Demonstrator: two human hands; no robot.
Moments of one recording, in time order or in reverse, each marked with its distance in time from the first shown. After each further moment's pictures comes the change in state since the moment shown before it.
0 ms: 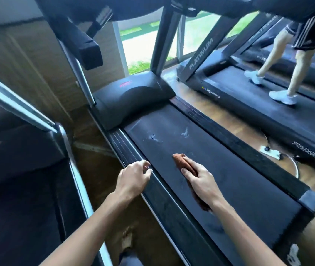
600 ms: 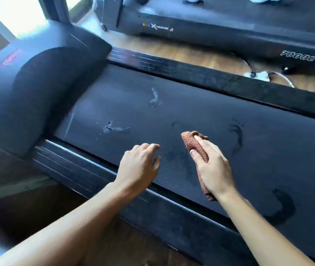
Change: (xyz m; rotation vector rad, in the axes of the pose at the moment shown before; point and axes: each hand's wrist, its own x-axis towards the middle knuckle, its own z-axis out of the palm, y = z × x) left_hand 0.360 -0.093 0.285 0.226 -0.244 0.616; right_hand 0.287 0.250 0.143 -0.073 0.561 0.316
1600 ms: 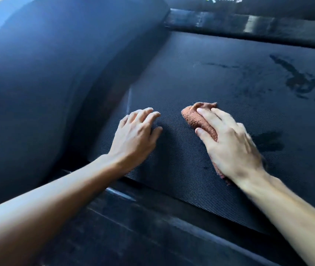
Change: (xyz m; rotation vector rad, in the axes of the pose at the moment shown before) left_hand 0.260 -0.574 0.147 0.107 0.247 0.227; right_hand 0.215 -0.081 0.552 -0.382 0.123 -0.219
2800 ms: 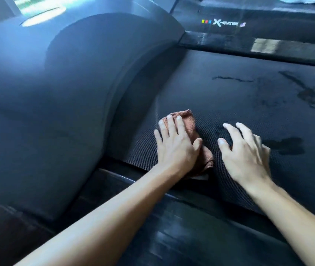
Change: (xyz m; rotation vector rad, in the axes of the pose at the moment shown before) left_hand -0.017 0.026 -0.007 -0.150 -0.199 -0.245; right_hand -0.017 -0.032 0.040 -0.181 0.139 0.179
